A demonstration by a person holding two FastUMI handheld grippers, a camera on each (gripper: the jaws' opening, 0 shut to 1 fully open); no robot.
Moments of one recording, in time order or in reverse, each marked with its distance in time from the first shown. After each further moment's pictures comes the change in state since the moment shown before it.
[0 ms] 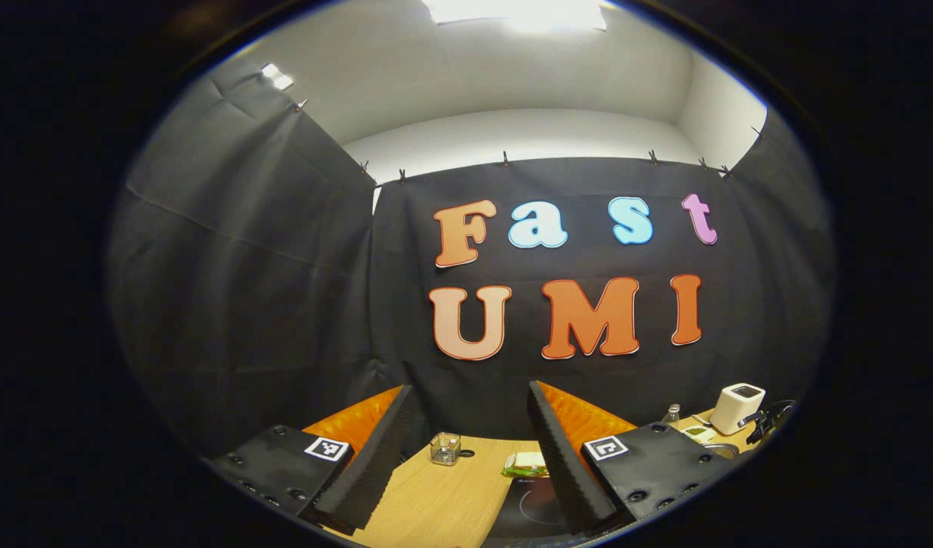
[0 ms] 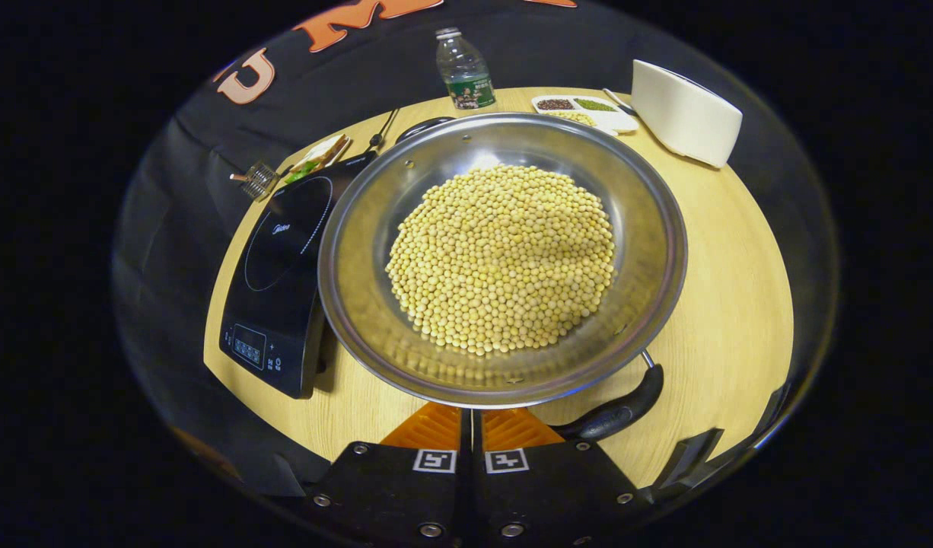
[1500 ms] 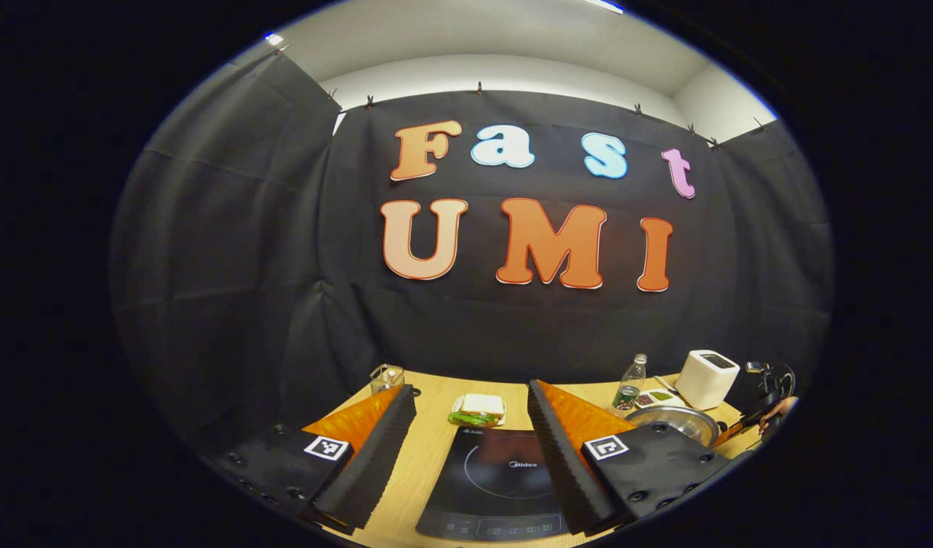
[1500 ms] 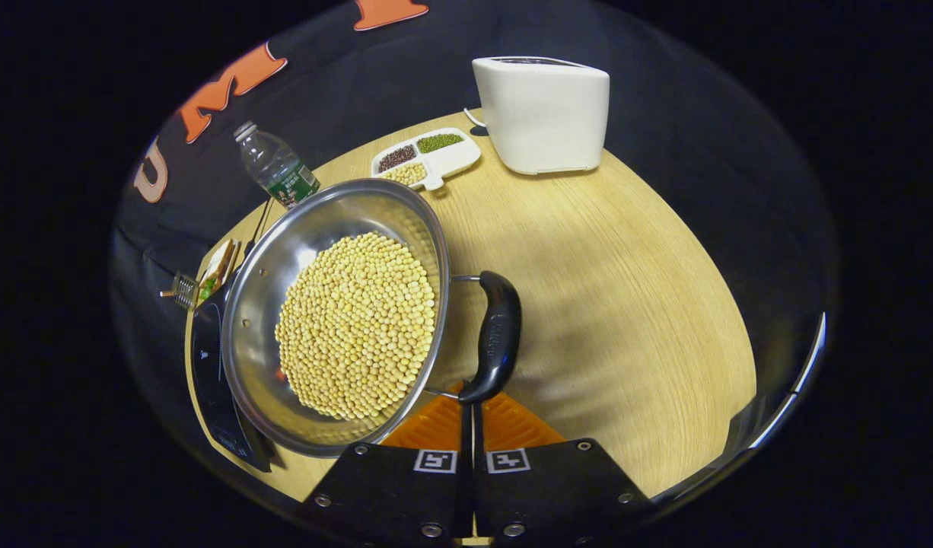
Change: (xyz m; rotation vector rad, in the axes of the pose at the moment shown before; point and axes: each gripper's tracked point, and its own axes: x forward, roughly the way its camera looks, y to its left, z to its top) left arm 0.029 -0.081 -0.128 -0.064 0.278 -0.152; right arm 0.012 -0.149 0.079 0.300 -0.141 -0.167
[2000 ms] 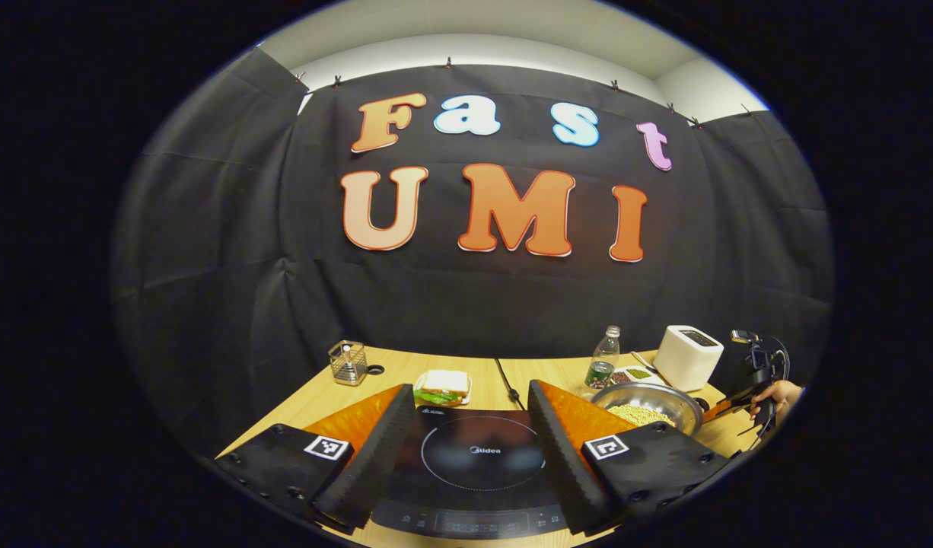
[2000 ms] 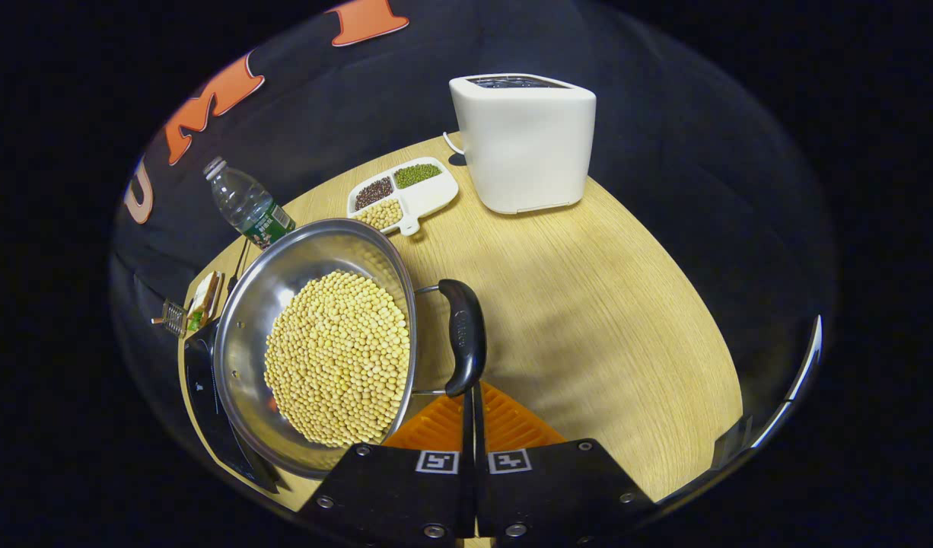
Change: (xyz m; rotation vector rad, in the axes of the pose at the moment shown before) left arm 0.026 -0.065 -0.044 0.027 0.111 -0.103; right arm 0.011 -0.013 0.048 0.031 -0.083 -0.063
